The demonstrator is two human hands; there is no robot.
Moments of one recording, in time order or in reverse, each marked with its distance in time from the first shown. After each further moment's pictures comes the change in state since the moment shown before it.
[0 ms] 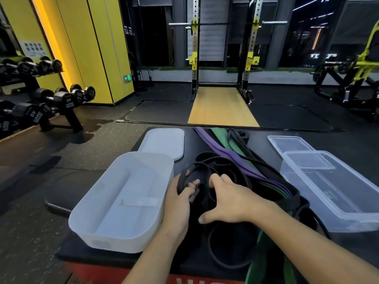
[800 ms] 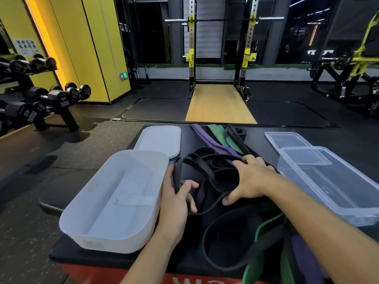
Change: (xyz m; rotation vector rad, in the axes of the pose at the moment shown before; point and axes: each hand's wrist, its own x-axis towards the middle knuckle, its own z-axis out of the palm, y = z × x) left_hand -0.006 0.000 0.000 0.077 -0.058 0.093; right_hand 0.019 0.052 -0.034 -0.152 0.044 0.229
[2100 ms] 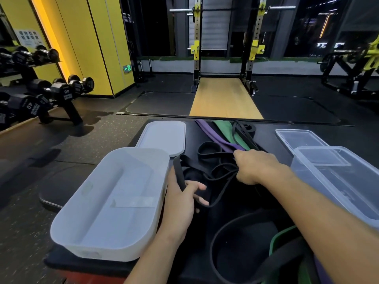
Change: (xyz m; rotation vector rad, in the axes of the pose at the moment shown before) left_hand 0.011 0.008 0.001 0.180 -0.004 -0.075; right_hand 0.033 -0.021 -0.016 -0.123 0.047 0.008
